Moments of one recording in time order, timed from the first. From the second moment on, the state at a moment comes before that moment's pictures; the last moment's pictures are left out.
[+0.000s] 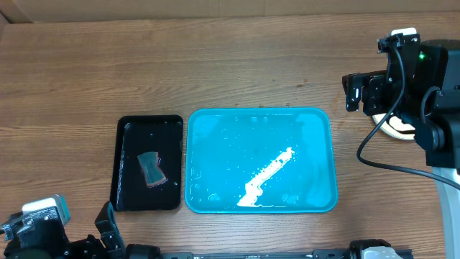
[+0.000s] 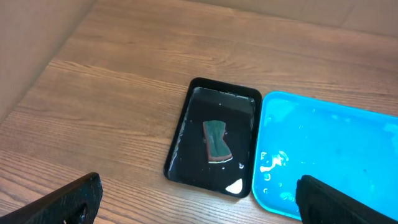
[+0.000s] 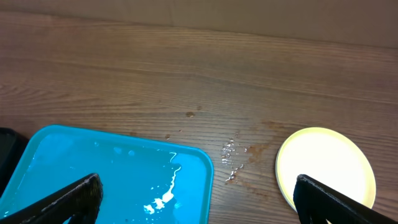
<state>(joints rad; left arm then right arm) -0.14 0.66 1.63 -1.65 -0.27 -0.28 0.06 1.26 1.60 -1.08 -0.10 -0.06</state>
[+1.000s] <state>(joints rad) -0.14 0.66 1.63 -1.65 -0.27 -0.28 0.06 1.26 1.60 -1.08 -0.35 -0.06</state>
